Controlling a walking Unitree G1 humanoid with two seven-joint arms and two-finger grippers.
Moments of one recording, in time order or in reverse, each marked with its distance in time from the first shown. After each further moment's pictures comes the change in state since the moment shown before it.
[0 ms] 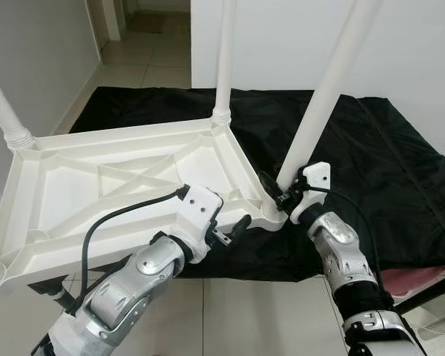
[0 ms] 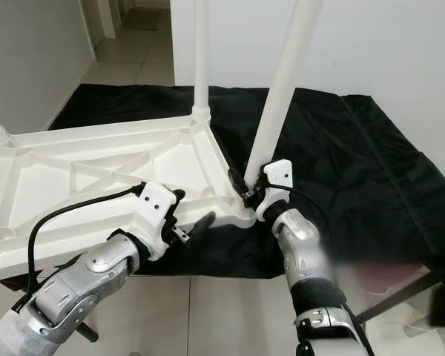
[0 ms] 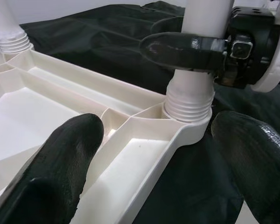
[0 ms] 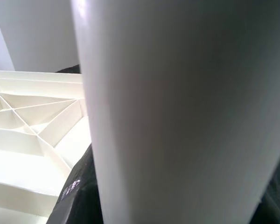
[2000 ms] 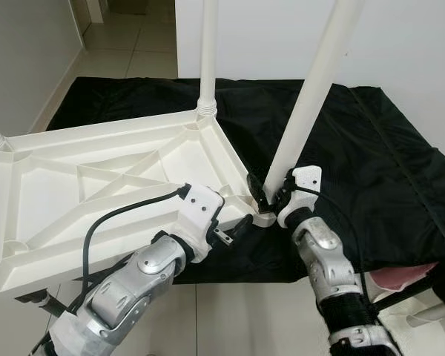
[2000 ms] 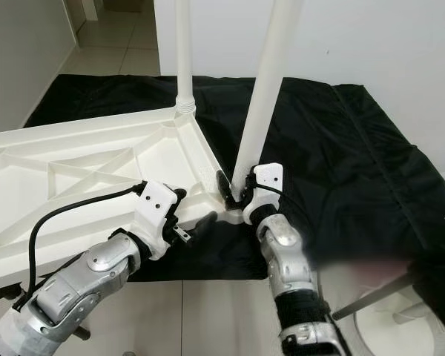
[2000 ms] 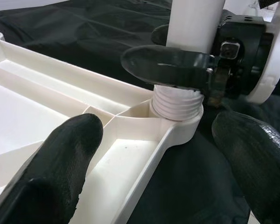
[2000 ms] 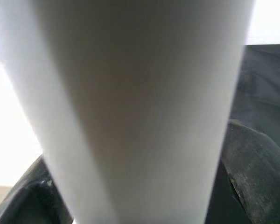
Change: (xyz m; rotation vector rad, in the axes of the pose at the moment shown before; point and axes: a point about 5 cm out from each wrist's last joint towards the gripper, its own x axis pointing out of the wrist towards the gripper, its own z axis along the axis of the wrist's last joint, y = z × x) left arm 0.002 -0.003 0.001 -0.004 -0.003 -0.015; right arm 0.000 0.013 0.008 -0.006 -0.014 -0.043
